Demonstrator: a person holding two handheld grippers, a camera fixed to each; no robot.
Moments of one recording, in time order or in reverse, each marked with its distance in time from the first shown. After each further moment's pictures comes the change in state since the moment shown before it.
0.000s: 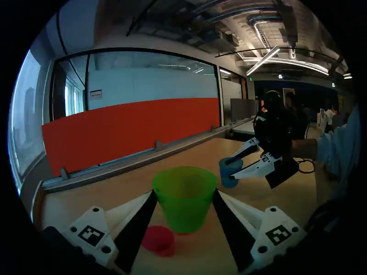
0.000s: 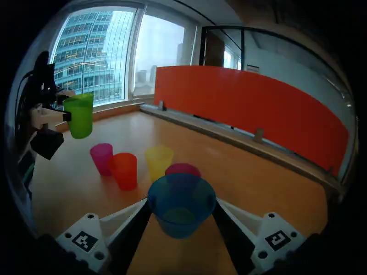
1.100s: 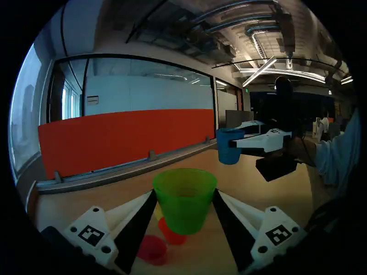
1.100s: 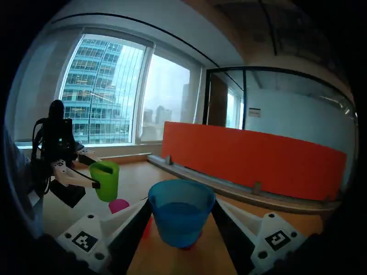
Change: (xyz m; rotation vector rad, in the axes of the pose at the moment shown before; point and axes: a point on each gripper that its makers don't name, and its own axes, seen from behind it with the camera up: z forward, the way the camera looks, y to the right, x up) left arm 0.017 0.013 0.005 -0.043 0.085 -0.026; right arm 0.134 -0.023 -0.047 0.032 0.330 -0.034
